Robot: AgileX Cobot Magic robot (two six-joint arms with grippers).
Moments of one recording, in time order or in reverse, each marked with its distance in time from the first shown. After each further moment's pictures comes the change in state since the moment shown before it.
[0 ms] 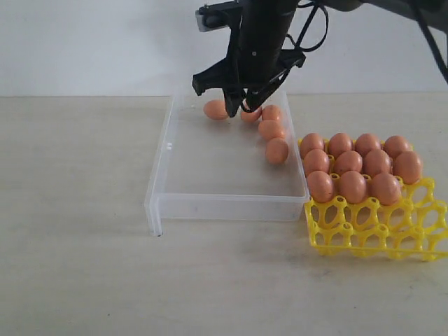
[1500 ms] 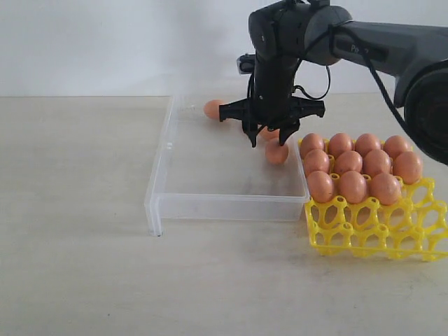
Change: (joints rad) left arm 0.000 0.000 0.000 0.000 0.000 0.000; right arm -0.053 0.175 0.000 -0.145 -0.044 0.449
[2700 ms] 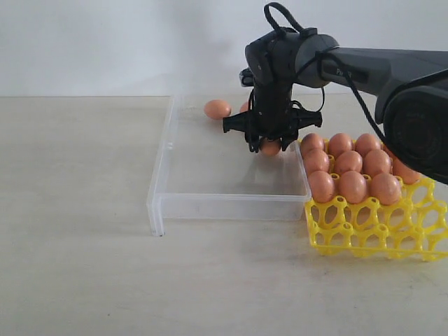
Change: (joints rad) left arm 0.000 0.000 0.000 0.000 0.000 0.000; right arm -0.004 0.082 -0.004 -0.098 -0.110 0.074
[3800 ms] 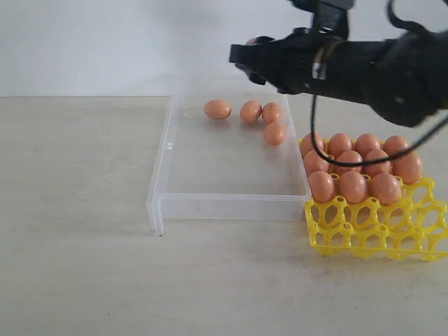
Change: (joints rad) left arm 0.000 0.000 0.000 0.000 0.000 0.000; right arm -0.041 -0.773 1.083 -0.154 -1.389 0.210
